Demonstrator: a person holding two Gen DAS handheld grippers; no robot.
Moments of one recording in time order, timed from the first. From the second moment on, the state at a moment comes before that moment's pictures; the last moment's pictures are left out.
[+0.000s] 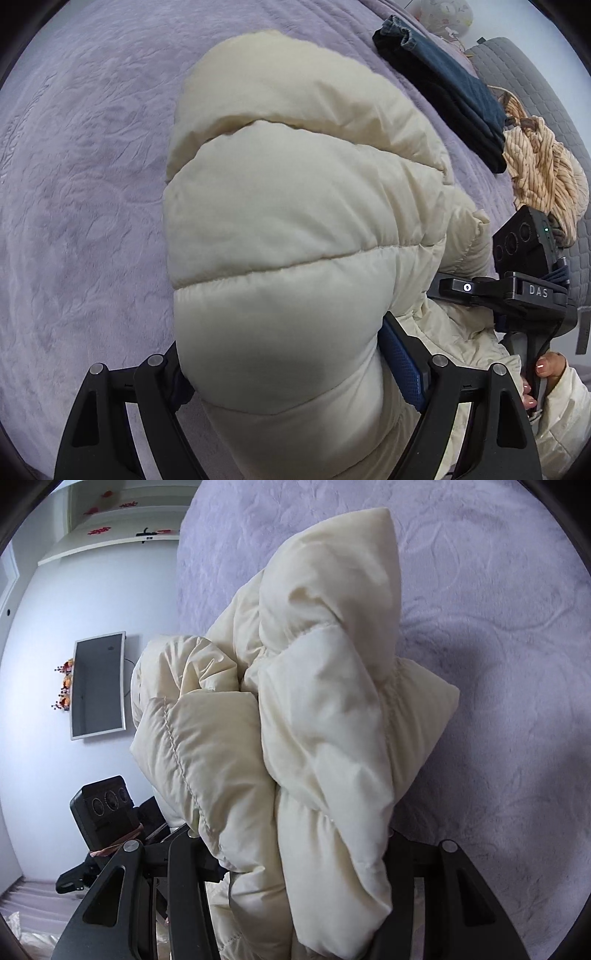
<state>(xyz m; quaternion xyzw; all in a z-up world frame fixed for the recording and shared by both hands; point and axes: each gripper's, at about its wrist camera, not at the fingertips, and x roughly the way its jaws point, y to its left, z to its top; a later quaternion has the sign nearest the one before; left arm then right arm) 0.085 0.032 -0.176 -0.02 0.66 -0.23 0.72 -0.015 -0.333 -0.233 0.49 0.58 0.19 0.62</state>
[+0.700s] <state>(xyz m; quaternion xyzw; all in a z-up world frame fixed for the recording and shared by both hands) 0.082 -0.007 -0.190 0.01 0.65 -0.22 0.73 -0.082 -0.350 -0.174 0.44 0.60 0.02 0.66</state>
